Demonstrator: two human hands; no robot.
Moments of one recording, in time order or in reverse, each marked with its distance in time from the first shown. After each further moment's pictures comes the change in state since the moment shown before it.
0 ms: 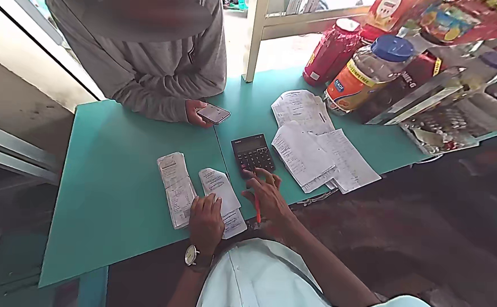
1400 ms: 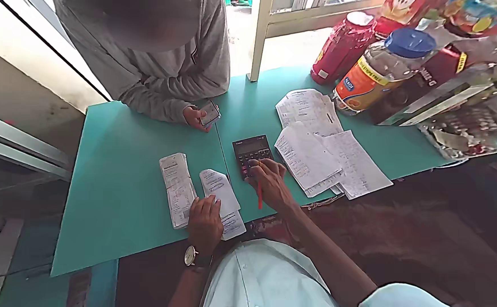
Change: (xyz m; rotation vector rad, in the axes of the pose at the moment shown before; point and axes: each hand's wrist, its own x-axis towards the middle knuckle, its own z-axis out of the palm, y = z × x) left_hand -0.002 0.000 0.002 0.014 0.006 -0.016; right_hand 0.033 0.020 -0.014 -0.031 0.034 -0.023
